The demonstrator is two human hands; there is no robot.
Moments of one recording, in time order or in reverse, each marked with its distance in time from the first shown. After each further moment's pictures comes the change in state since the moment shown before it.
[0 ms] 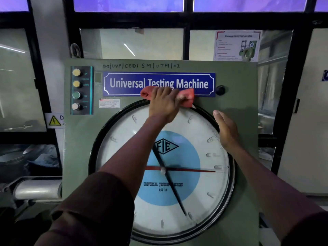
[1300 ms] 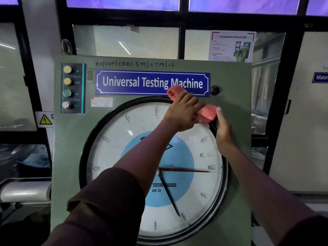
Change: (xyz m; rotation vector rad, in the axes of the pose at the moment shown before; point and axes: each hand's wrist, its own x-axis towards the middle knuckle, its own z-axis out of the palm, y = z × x) left_hand 0.007 0.057 0.034 0.139 -0.066 0.461; right_hand 0.016 0.013 0.004 0.476 0.056 0.212
